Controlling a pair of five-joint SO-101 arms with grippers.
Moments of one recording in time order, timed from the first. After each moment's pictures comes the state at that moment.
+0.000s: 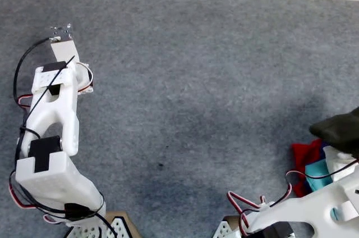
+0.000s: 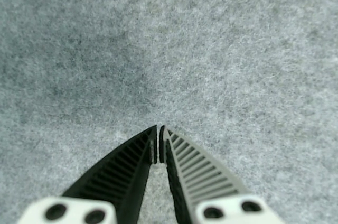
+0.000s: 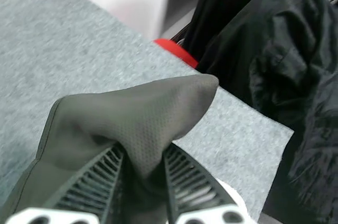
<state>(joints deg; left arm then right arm) -19.5 12.9 15.1 47.9 2.1 61.4 -41.3 10.3 64.4 16.2</state>
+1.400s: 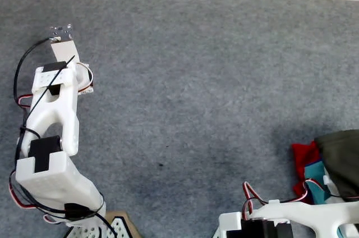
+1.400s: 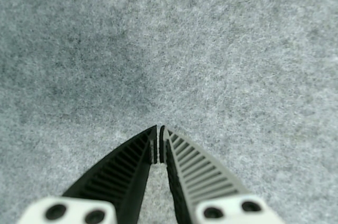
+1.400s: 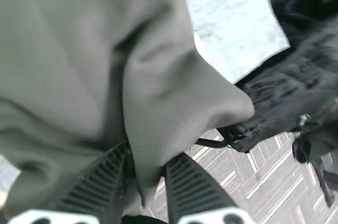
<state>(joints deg) -19.5 12.9 15.1 47.9 2.1 83.2 -42.5 24.7 78.9 64.8</state>
